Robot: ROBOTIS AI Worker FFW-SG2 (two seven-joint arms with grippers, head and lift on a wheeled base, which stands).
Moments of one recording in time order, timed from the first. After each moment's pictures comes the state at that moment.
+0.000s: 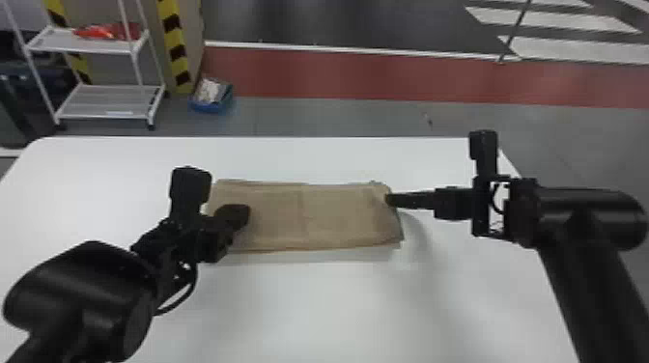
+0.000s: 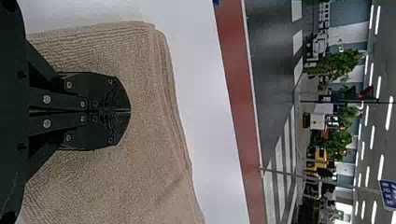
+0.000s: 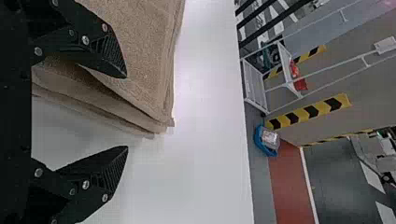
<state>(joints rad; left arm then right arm) -0.14 0.29 -0.35 -1.62 0.30 0.56 -0.06 -0.38 -0.26 -0.05 -1.37 -0.13 0.91 0.71</state>
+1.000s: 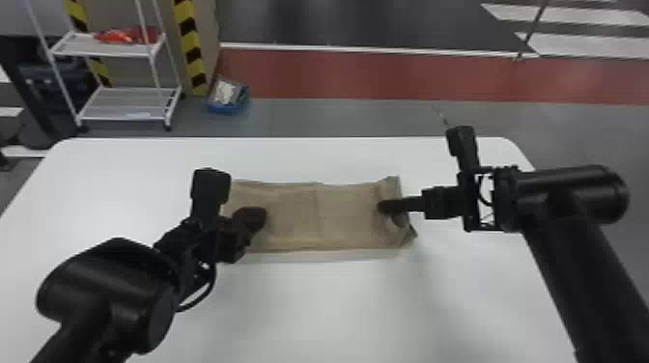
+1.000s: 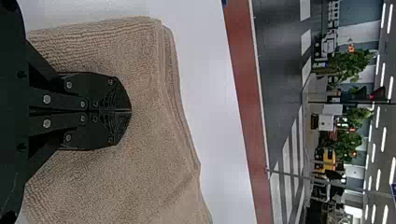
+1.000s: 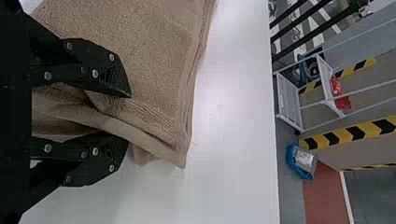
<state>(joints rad) -0.15 0.28 -0.36 -1.60 0.30 0.60 -0.06 -0.48 -0.22 0.07 -1.28 -0.05 1.00 0.78</state>
